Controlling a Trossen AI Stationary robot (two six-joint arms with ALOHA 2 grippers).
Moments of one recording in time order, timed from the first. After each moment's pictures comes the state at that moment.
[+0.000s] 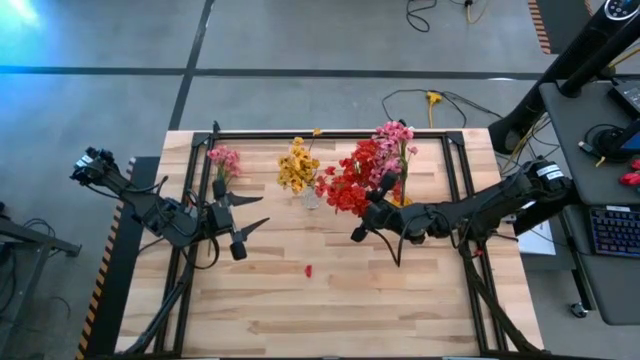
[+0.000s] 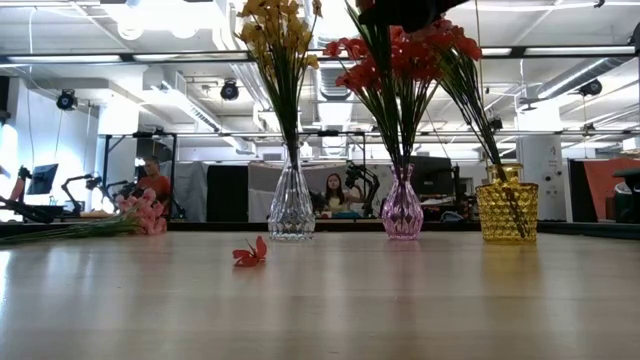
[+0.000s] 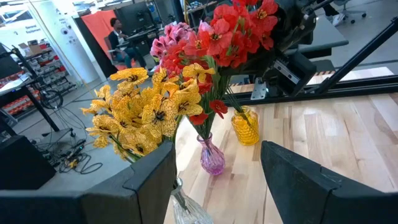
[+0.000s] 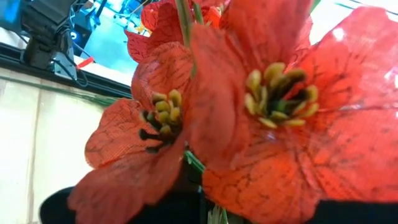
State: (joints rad) left arm -0.59 0.88 0.77 -0.14 -0.96 0.04; right arm 0.26 1.39 0.84 0.51 0.86 -0.58
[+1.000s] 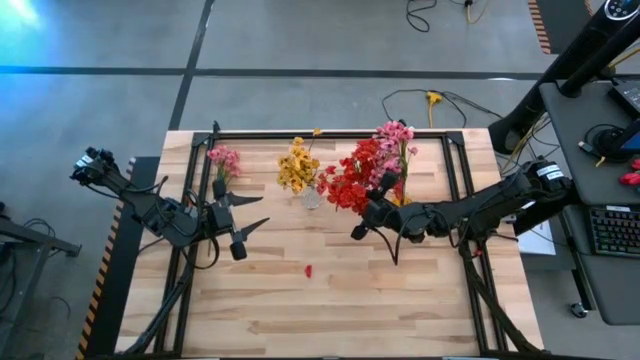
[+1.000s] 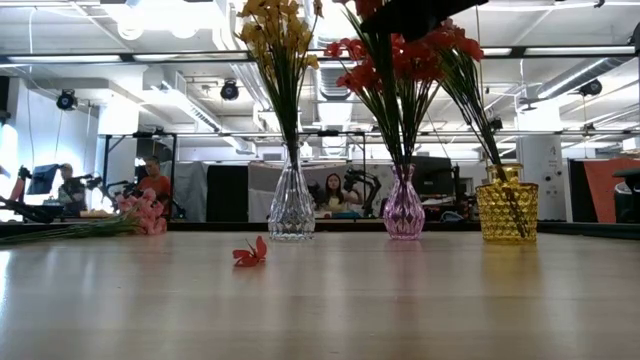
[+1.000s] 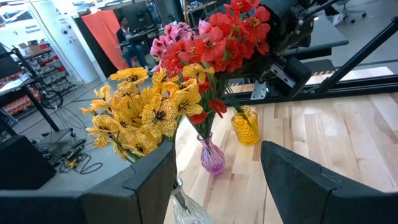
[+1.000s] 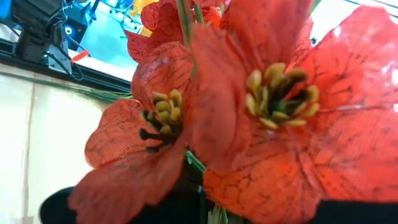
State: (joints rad) left arm -0.59 0.88 0.77 -0.14 -0.96 0.04; right arm 0.25 1.39 0.82 0.51 0.86 -0.57
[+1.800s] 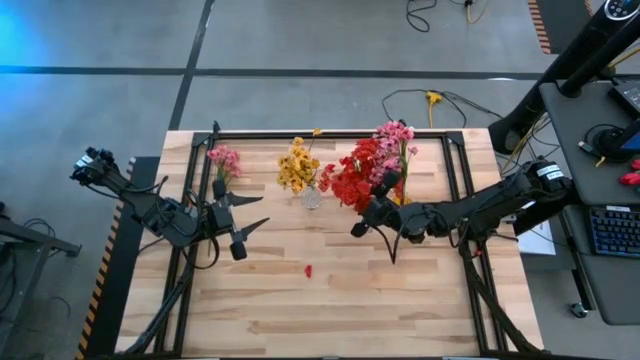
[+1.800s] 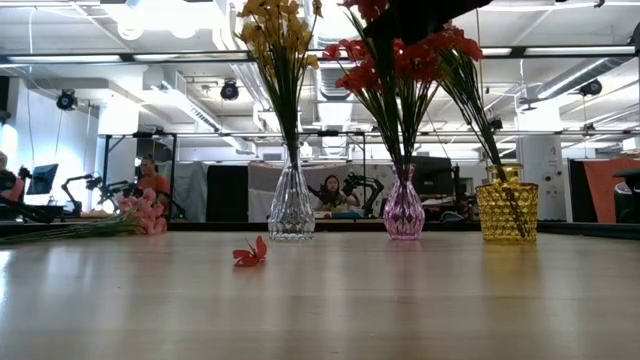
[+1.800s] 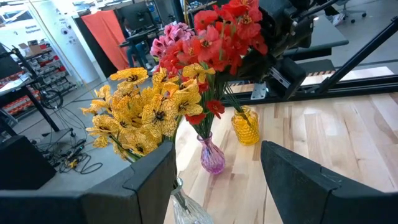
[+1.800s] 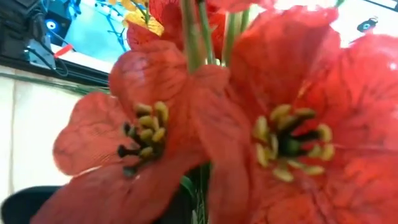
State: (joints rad) left arm -0.59 0.88 0.77 -0.14 -0.96 0.04; right arm 0.25 1.39 0.82 0.51 0.92 -0.54
